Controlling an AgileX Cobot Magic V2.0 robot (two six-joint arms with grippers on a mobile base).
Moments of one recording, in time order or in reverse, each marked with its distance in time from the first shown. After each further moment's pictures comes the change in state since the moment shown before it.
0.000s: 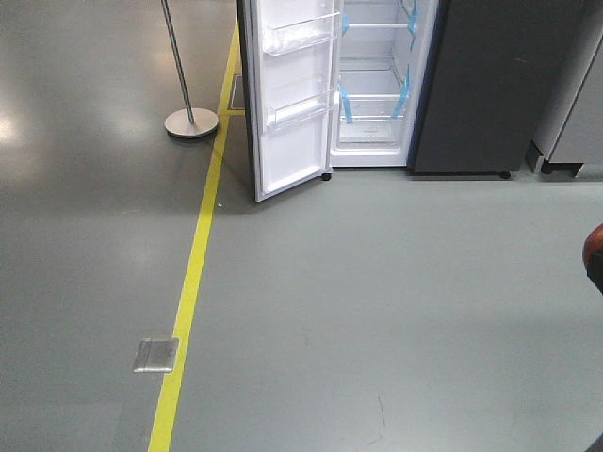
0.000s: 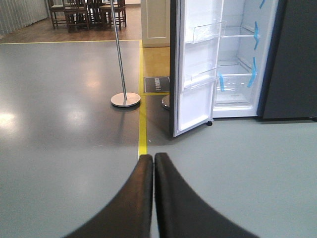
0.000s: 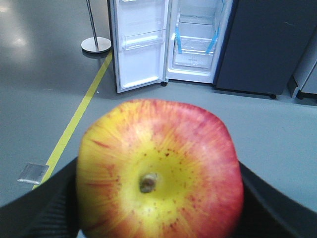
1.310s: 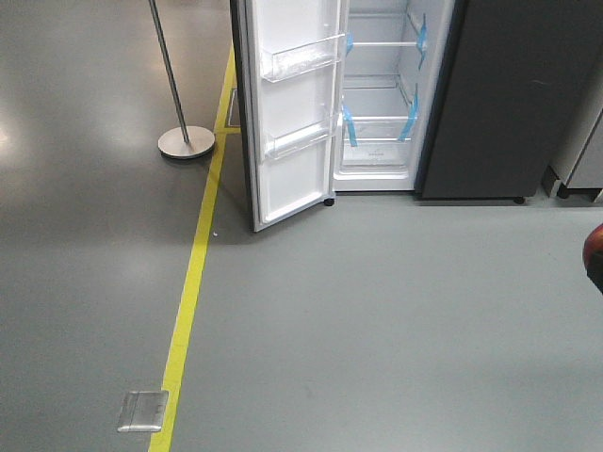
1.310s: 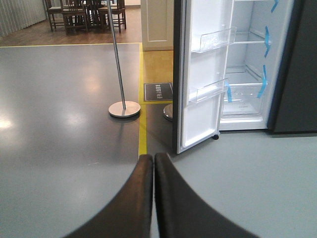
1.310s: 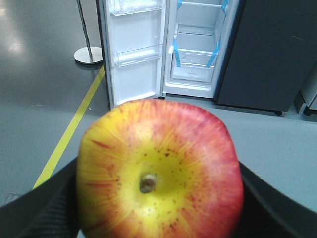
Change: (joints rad) left arm 0.000 0.000 0.000 0.000 0.000 0.000; right arm 0.000 0.000 0.000 0.000 0.000 0.000
